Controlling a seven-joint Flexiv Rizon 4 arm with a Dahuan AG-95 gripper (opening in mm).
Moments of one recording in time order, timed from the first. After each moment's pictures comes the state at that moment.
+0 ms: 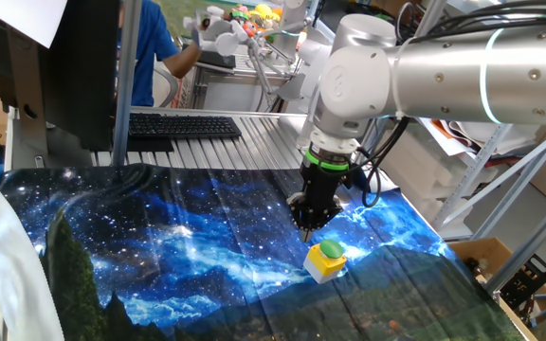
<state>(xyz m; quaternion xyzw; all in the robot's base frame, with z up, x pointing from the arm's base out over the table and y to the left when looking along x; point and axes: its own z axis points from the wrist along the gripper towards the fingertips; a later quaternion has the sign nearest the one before) 0.499 0.001 0.172 -0.10 -0.99 0.01 0.07</state>
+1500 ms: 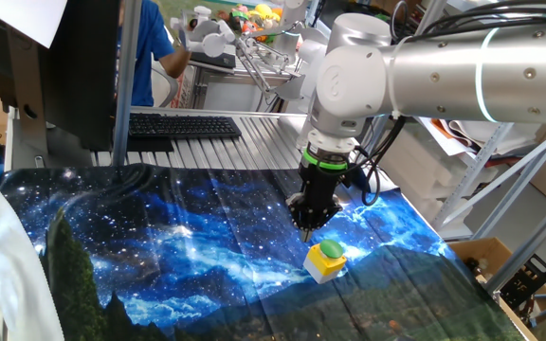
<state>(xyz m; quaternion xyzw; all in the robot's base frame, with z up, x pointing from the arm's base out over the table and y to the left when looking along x) 0.499 0.001 0.172 -0.08 -0.99 0.02 0.08</state>
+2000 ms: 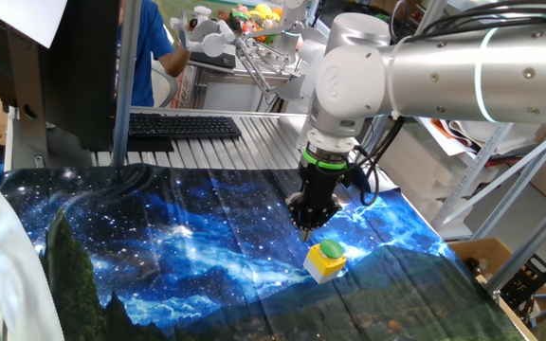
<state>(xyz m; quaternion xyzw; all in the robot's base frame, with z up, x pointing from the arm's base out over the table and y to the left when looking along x) 0.500 0.001 0.172 -0.09 -0.99 0.02 0.07</state>
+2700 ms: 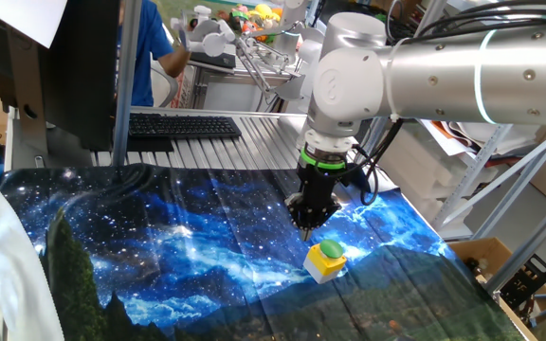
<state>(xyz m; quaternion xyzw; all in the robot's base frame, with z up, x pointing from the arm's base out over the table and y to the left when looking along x) 0.502 0.000 0.173 -0.06 -1.00 0.03 0.07</state>
